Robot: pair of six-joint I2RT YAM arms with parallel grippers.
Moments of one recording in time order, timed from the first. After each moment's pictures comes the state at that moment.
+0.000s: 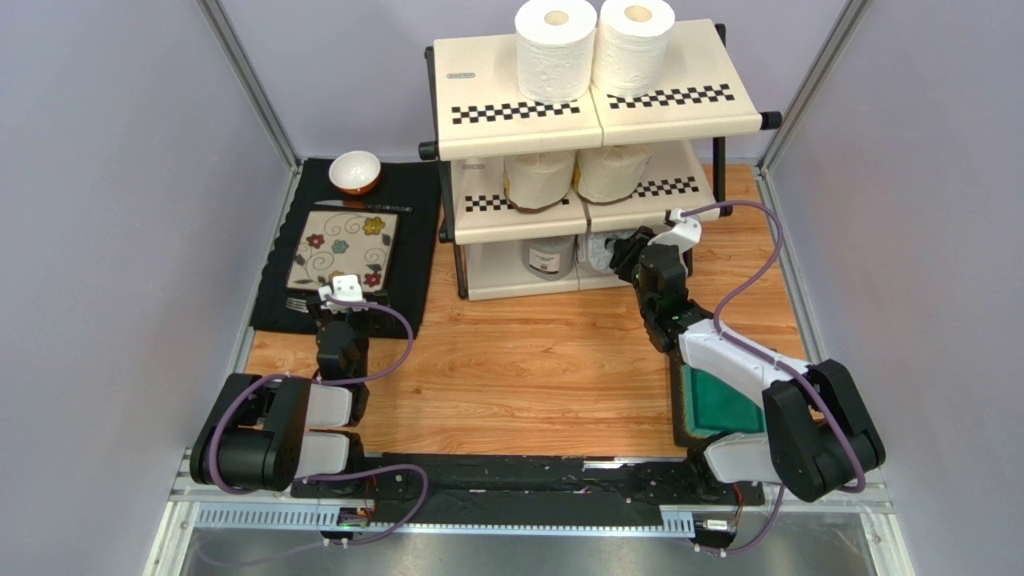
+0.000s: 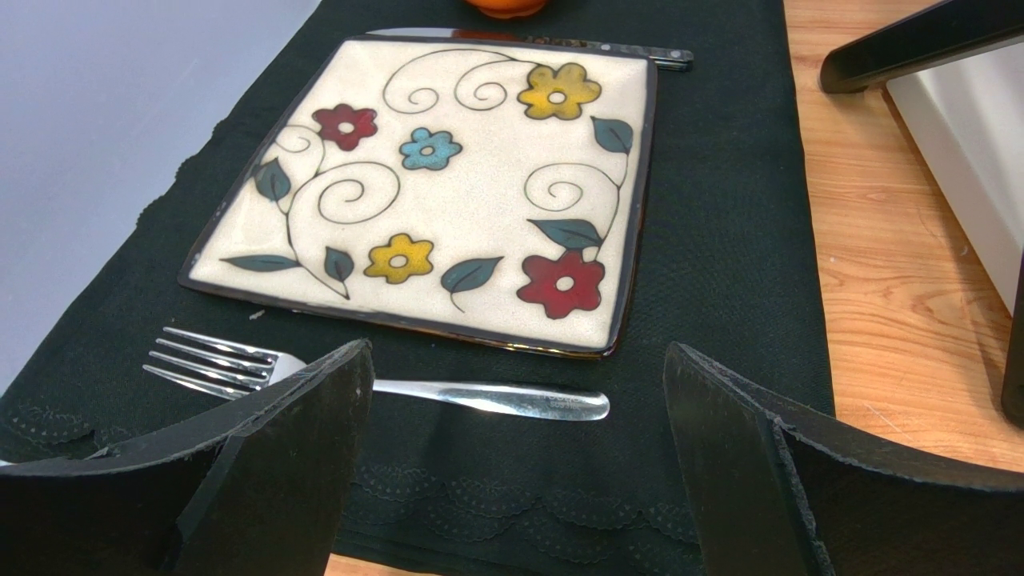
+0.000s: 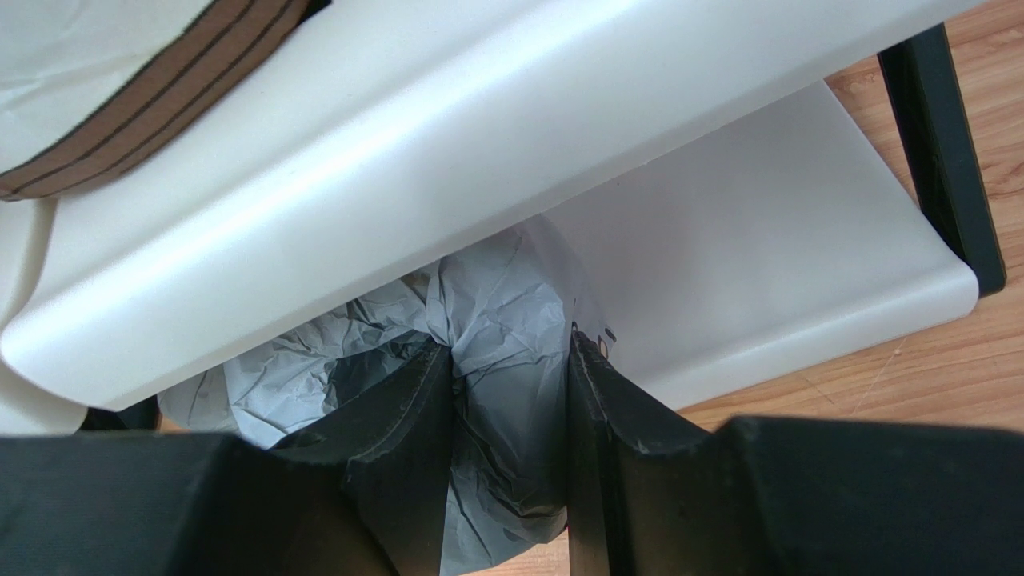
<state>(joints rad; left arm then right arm) -0.08 1.30 0.04 1.19 -0.24 0.04 0.42 1.32 0.63 0.43 0.41 0.58</state>
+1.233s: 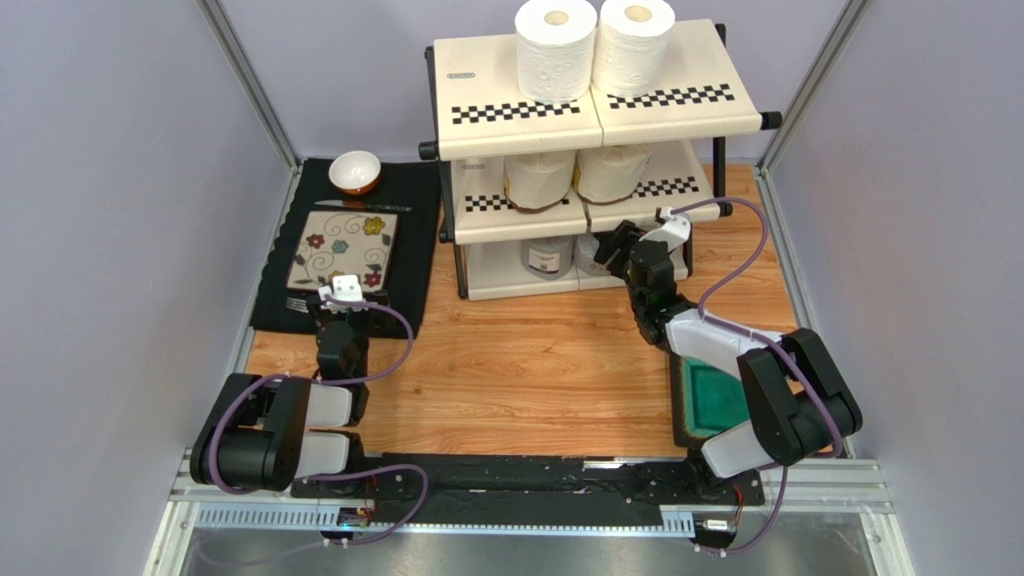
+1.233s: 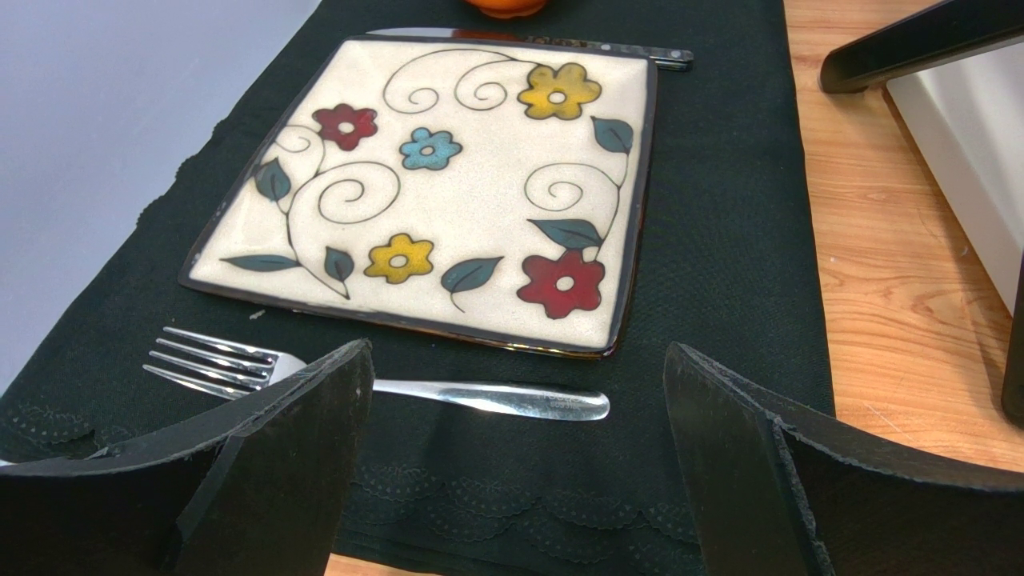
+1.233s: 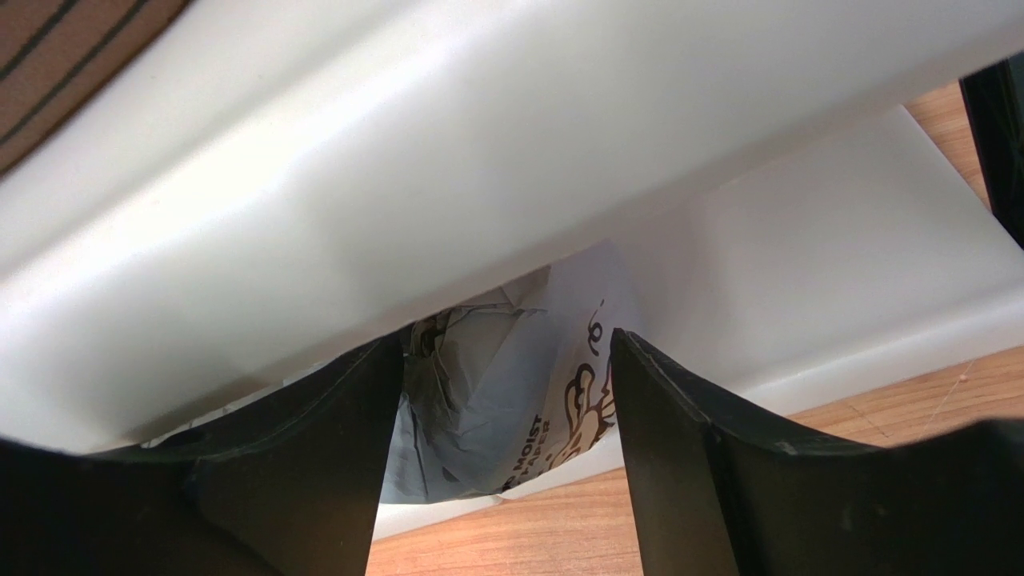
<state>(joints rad) -0.08 1.30 0.04 1.19 -0.24 0.04 0.42 1.47 0.66 0.54 0.41 0.59</state>
